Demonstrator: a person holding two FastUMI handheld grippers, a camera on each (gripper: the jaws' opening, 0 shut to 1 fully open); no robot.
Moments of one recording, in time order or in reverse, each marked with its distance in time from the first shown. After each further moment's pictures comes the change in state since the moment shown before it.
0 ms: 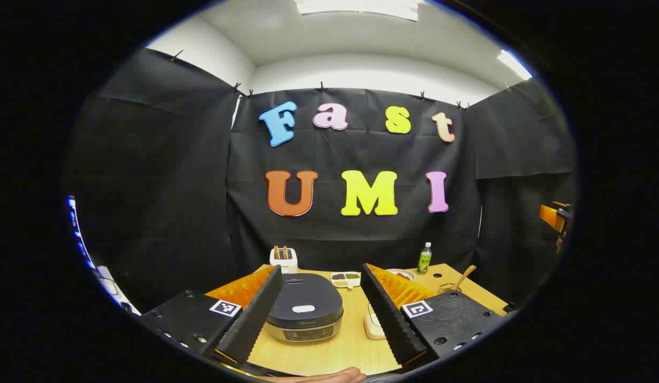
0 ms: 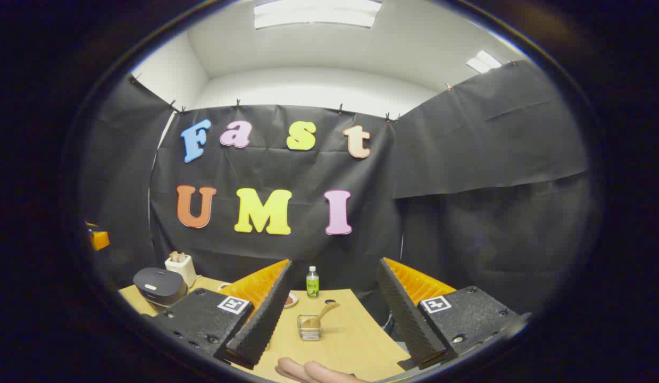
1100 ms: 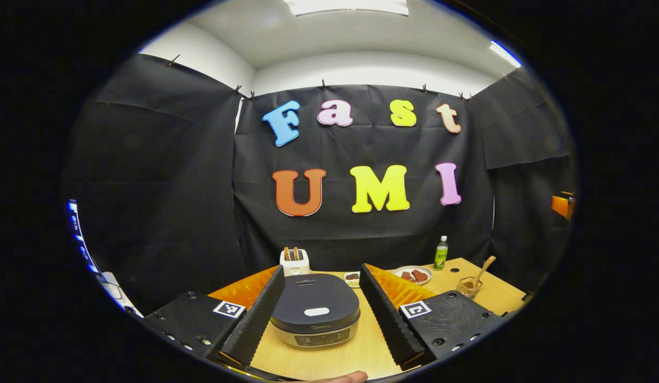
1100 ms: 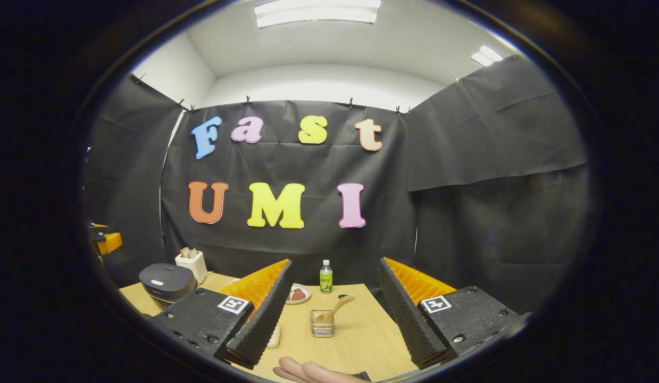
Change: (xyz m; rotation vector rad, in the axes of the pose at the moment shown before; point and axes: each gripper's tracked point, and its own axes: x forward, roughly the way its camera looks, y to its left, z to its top) left arm 0.037 0.027 -0.034 0.044 -0.001 0.065; right arm 0.012 0.017 -0.029 0.009 0.015 0.056
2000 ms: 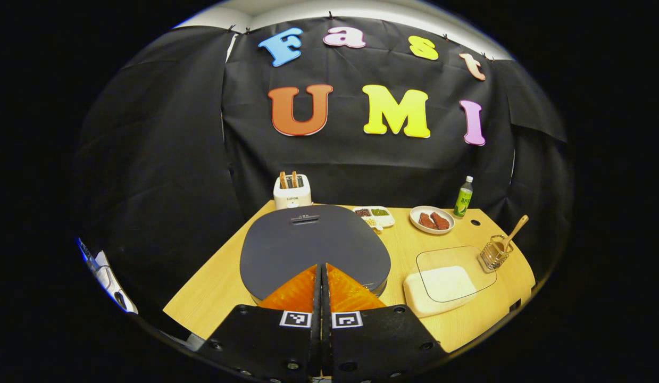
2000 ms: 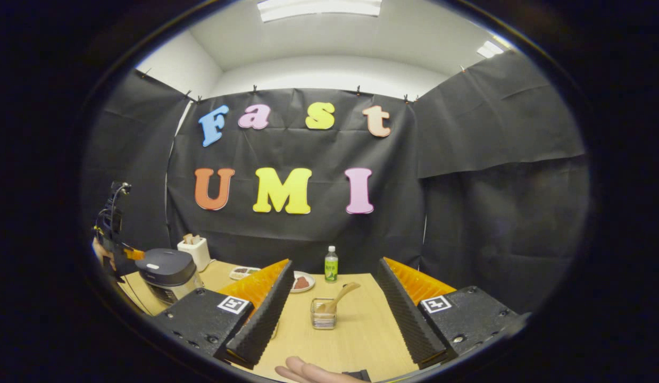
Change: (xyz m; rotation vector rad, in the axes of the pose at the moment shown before) left arm 0.094 0.002 -0.147 -0.042 0.442 0.001; right arm 0.018 -0.001 -0.058 -0.016 0.050 0.059
